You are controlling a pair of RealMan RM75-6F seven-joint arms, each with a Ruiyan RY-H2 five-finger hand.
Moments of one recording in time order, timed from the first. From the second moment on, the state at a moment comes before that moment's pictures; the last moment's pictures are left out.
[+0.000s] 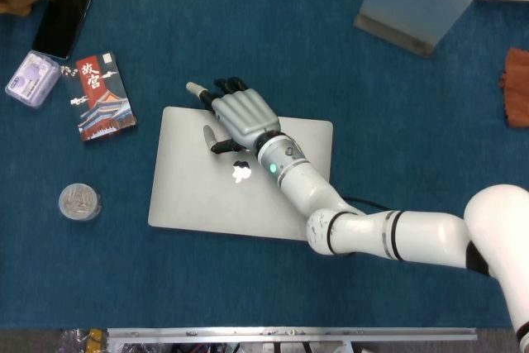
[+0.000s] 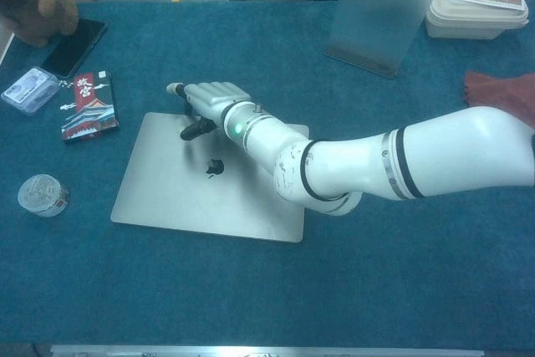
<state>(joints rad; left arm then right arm) 0.05 -1.07 0.03 -1.48 1.56 1.58 -0.23 1.25 -2.10 0.37 -1.07 -0.53 0.72 -0.56</state>
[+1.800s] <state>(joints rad) 0.05 -1.03 0.02 -1.55 1.58 1.60 -0.15 1.03 -1.91 0.09 -1.59 -1.16 0.90 -0.55</state>
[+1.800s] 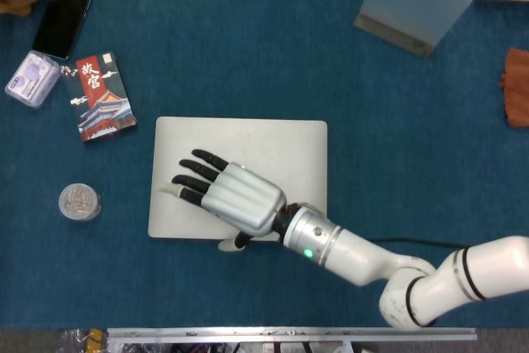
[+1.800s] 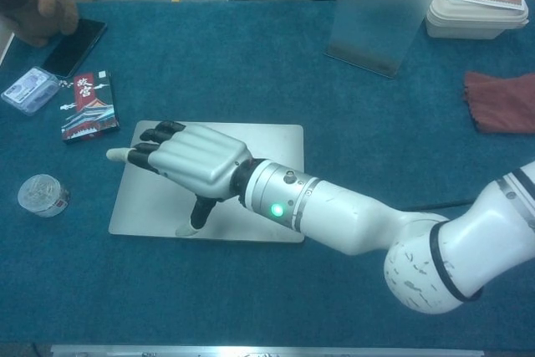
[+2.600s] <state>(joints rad) 0.04 -1.04 0.03 -1.54 1.58 1.58 -0.16 0.98 -2.04 0.04 -1.45 -1.13 0.92 -0.73</state>
